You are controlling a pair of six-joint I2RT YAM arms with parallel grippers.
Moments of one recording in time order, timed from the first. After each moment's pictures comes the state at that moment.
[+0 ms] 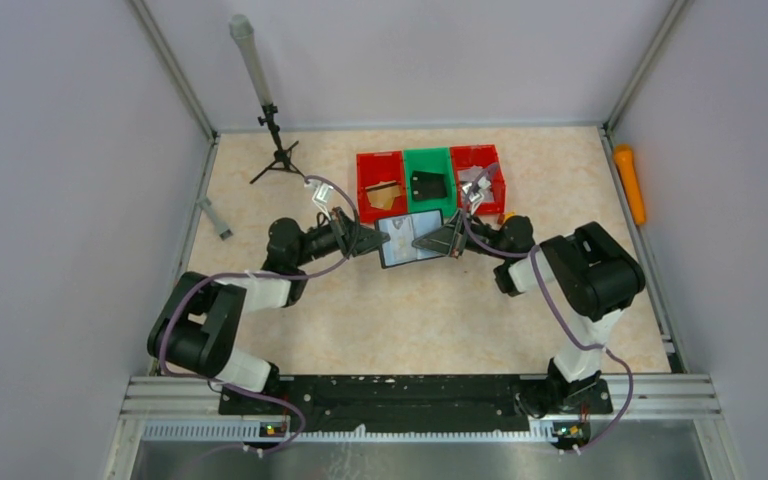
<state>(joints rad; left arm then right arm) -0.33 1.49 0.48 1.13 0.82 -0.95 0.41 1.83 0.57 1.47 -0.90 1.15</state>
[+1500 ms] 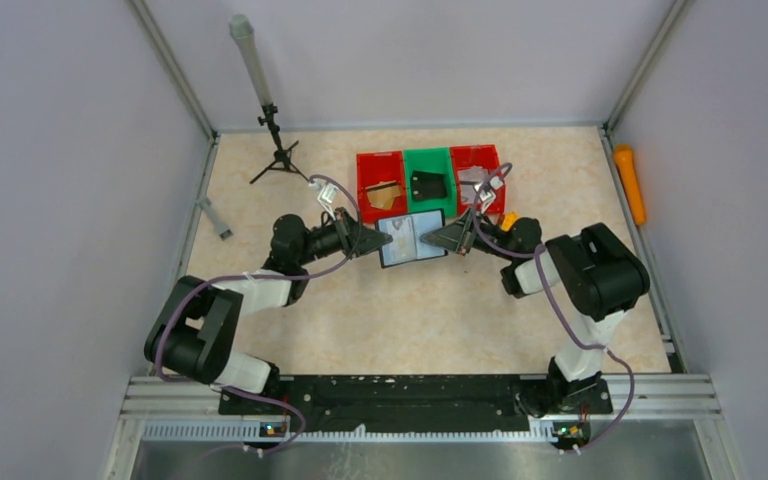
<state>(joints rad) -0.35 1.45 0.51 0.98 0.78 -0.87 0.35 1.82 0.53 1.50 -0.86 1.17</state>
